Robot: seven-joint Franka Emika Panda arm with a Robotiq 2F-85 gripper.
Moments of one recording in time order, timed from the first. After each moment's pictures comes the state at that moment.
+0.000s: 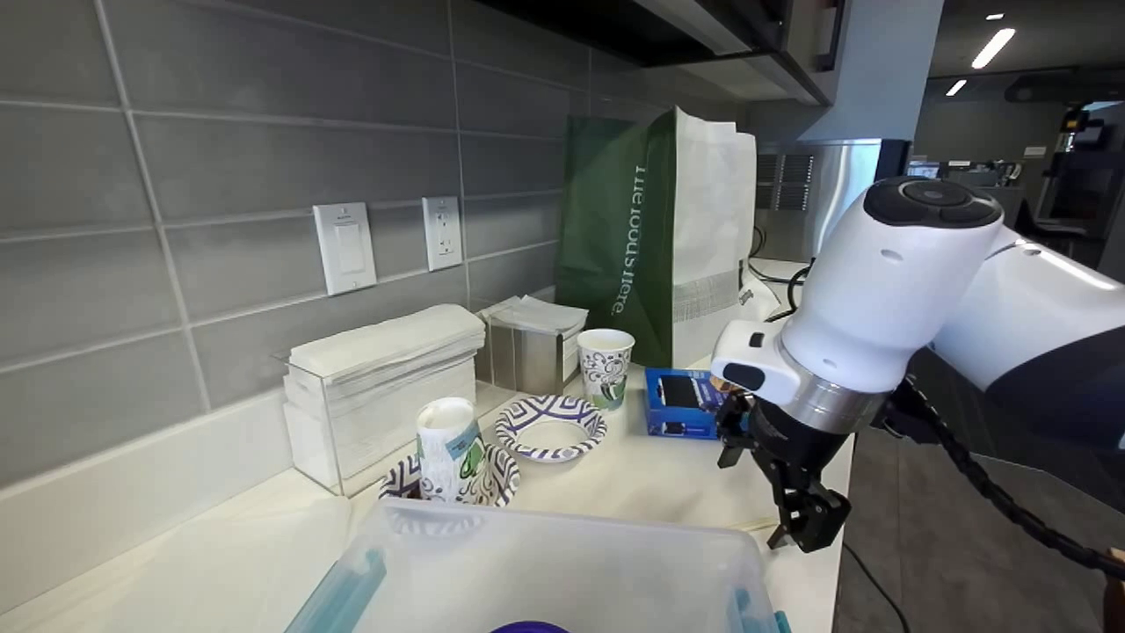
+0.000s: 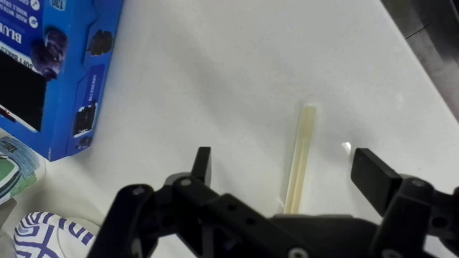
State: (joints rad) arm 0.06 -0.03 0.13 -2.67 -0.84 2.81 -0.06
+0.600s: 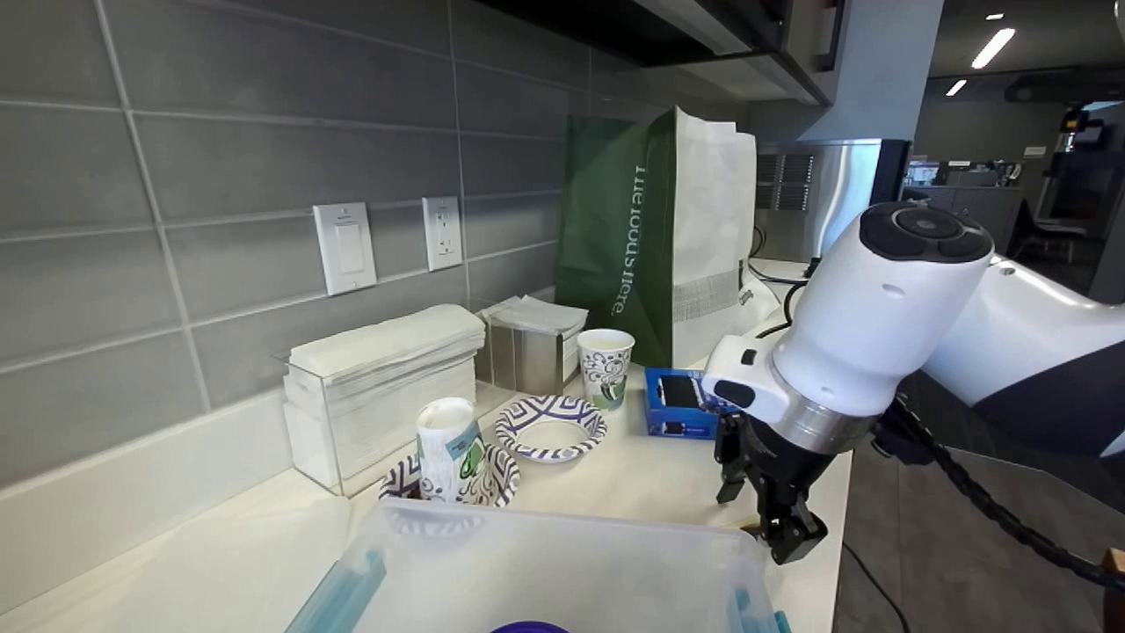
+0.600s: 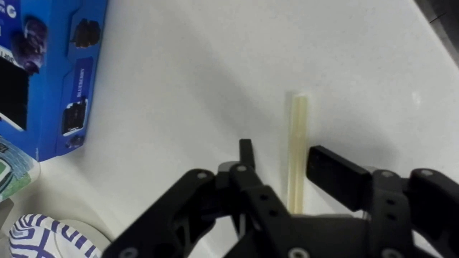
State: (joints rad) arm 0.06 0.04 0.13 -2.63 -1.00 2.83 0.11
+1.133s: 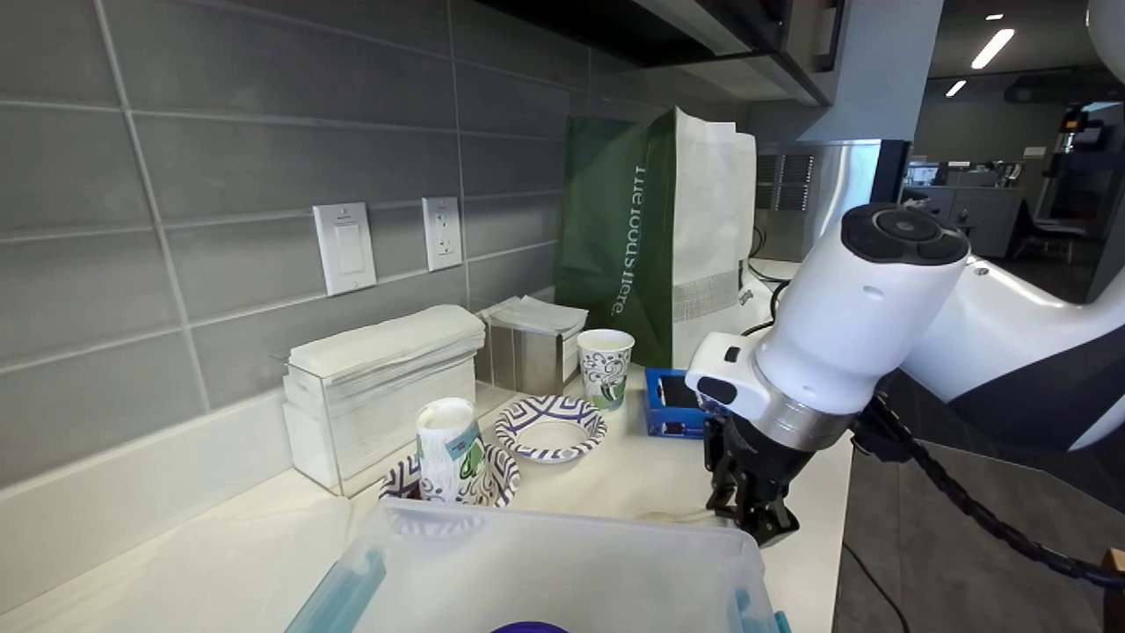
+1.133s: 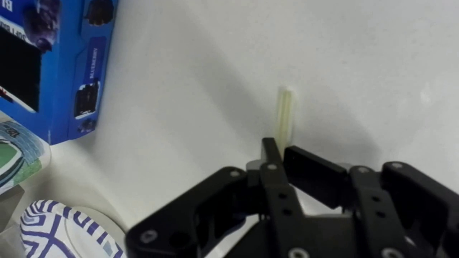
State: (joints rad) arm 0.06 0.07 0.13 -2.59 -1.04 2.83 0.14
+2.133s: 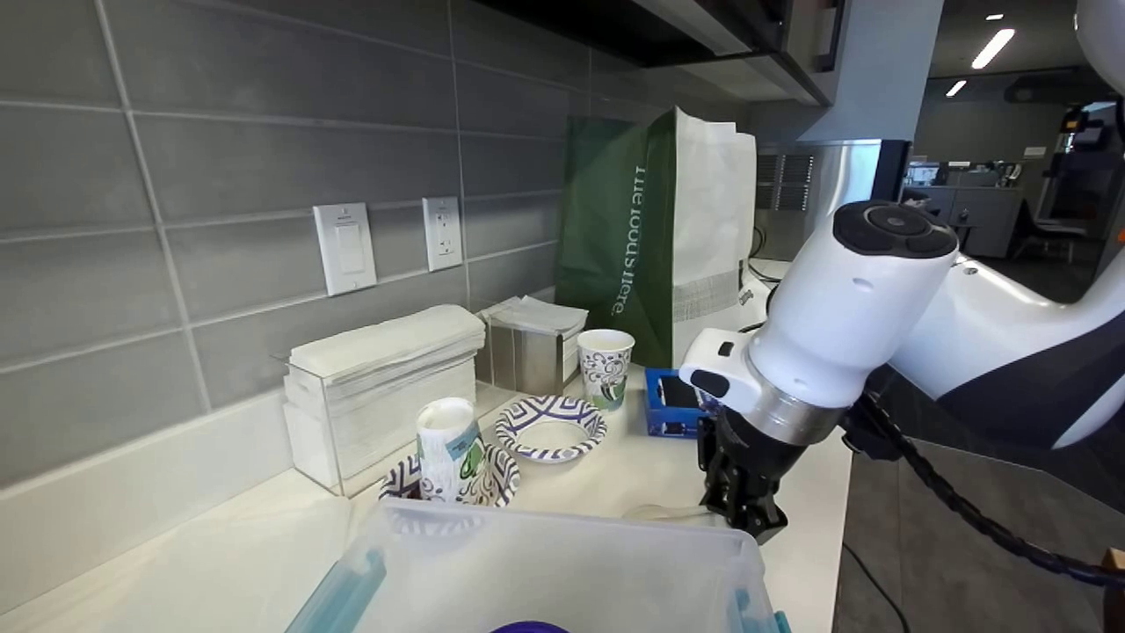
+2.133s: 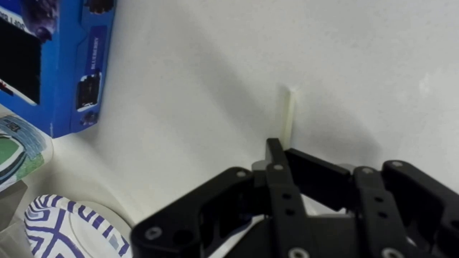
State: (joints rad) arm 0.06 0.09 0.12 -2.57 -1.02 2.86 0.13
